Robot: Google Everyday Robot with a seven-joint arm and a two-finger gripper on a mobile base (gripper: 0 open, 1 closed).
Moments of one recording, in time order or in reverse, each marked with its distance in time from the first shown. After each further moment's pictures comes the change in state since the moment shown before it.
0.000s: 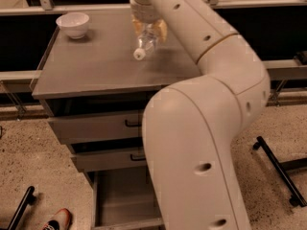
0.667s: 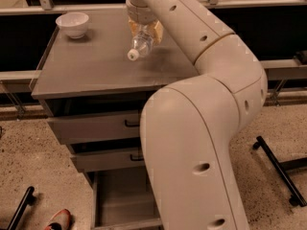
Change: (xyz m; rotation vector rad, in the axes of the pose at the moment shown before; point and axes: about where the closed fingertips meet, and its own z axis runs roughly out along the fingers) arm 0.002 -0.005 0.003 0.010 0.020 0.071
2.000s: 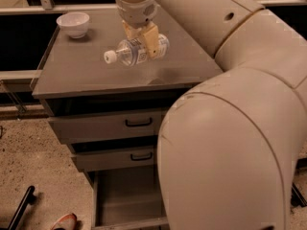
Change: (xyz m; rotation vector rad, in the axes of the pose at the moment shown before) arm -0.088 0.025 -0.070 -0.132 -0.118 0.419
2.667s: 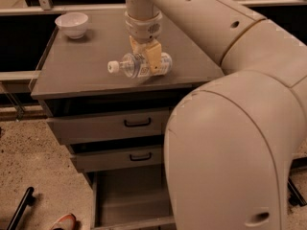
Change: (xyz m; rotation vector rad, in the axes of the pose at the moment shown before) arm -0.007 0.014 0.046 -0.046 -0.102 0.125
